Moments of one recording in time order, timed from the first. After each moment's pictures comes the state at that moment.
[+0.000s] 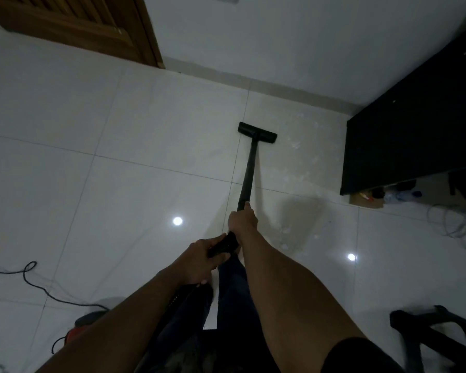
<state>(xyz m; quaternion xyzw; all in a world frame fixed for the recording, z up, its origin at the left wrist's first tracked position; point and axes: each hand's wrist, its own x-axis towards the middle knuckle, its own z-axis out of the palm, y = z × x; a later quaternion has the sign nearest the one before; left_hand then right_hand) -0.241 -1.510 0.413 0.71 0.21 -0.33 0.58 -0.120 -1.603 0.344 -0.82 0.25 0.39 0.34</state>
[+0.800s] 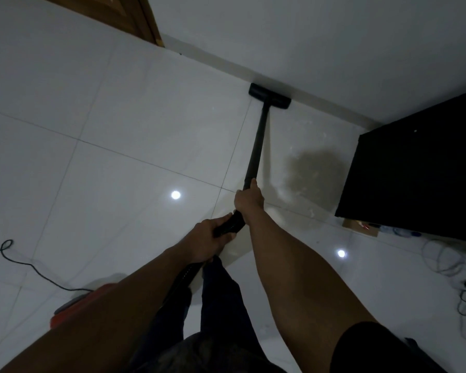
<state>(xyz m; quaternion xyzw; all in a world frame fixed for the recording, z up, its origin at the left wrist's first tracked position) -0.034 -1.525 0.377 0.72 0.24 -0.32 0.57 0.096 -1.604 0.303 -0.84 0.20 0.42 0.29</state>
